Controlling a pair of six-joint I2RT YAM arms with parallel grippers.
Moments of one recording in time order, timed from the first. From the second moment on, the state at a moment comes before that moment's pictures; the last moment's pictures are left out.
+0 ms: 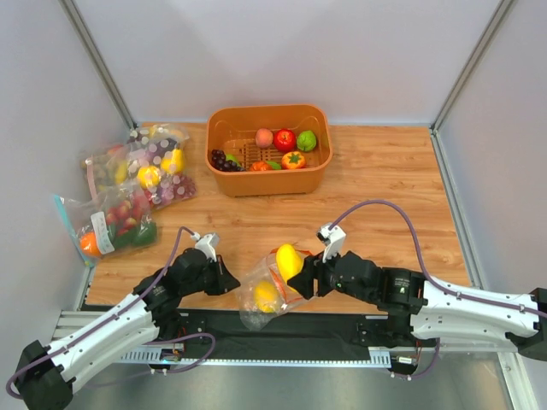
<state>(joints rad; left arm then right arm) -0.75 0.53 0.20 -0.35 0.12 -0.83 1.30 0.76 0.60 -0.34 0.27 0.70</state>
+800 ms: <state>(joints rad) -0.75 0.50 0.17 -0.35 0.13 -0.84 1.25 0.81 0.72 -0.17 0.41 0.63</state>
